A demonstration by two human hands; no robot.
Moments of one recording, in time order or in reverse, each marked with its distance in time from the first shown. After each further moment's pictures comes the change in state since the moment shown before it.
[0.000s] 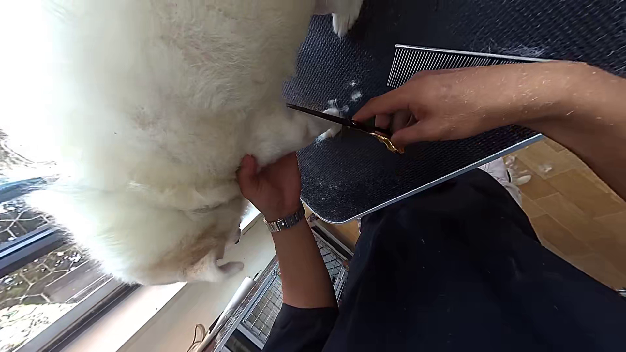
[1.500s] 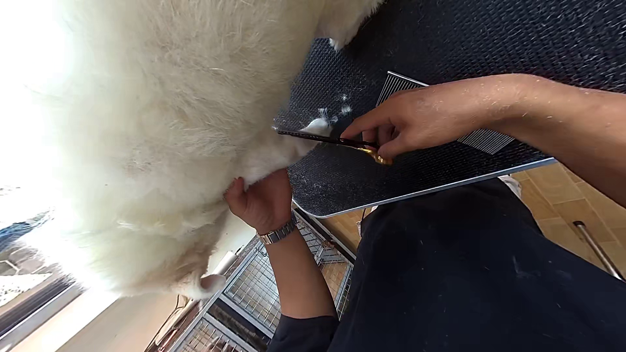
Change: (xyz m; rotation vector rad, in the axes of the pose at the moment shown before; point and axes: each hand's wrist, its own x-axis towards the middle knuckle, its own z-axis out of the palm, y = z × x) left_hand -0.008 -0.004 0.018 -0.010 0.237 0.041; right_hand 0.023 0.018 -0.040 0.127 -0.293 0.012
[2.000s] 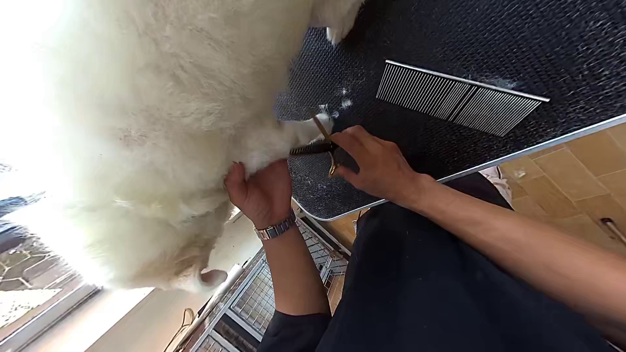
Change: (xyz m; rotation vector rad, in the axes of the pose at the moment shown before) left_hand 0.007 0.006 -0.004 0.044 -0.146 -0.041; right_hand 0.056 0.024 0.152 -0.286 1.009 -0.167
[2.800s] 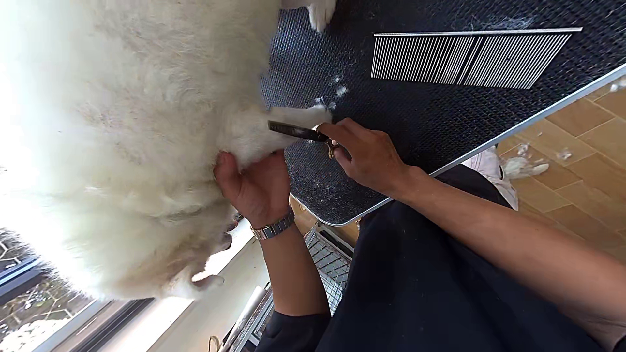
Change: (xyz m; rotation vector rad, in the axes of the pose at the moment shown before) left_hand 0.006 0.005 -0.007 0.058 -0.138 -0.045; right_hand 0.001 -0.005 0.040 0.010 0.244 0.021
